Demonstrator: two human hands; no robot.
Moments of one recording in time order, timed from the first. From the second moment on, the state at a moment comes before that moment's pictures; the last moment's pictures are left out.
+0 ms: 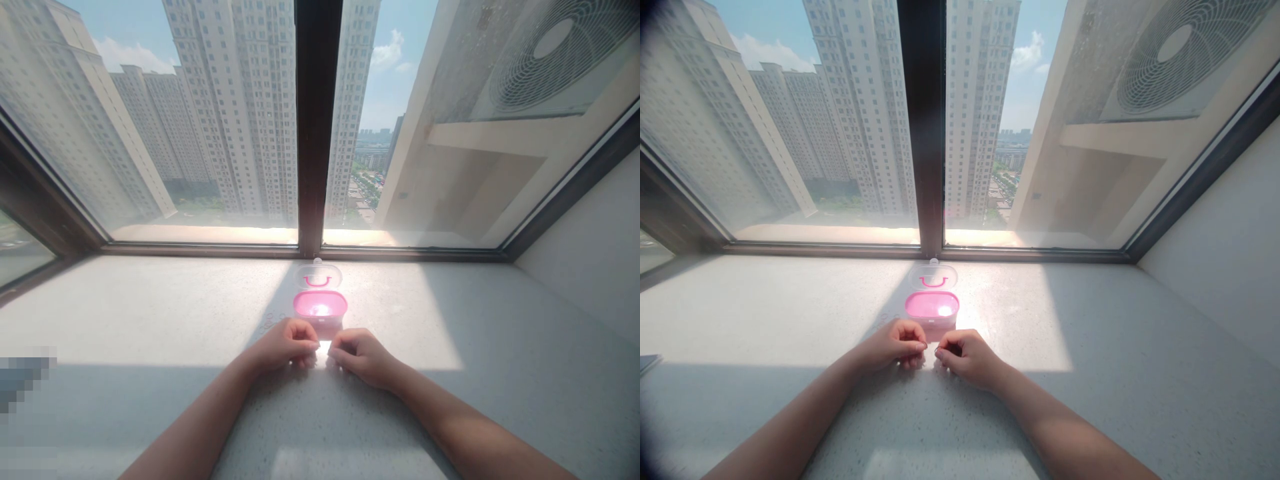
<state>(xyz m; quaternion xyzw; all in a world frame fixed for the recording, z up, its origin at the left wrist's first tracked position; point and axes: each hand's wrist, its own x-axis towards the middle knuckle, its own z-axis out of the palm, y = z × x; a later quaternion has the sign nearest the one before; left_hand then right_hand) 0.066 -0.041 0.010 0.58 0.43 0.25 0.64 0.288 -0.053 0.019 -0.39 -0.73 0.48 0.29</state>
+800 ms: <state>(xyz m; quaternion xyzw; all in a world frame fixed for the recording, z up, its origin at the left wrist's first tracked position) 0.065 -0.040 0.009 0.59 0.42 0.25 0.64 0.288 -0.053 0.020 -0.39 -0.74 0.47 0.29</state>
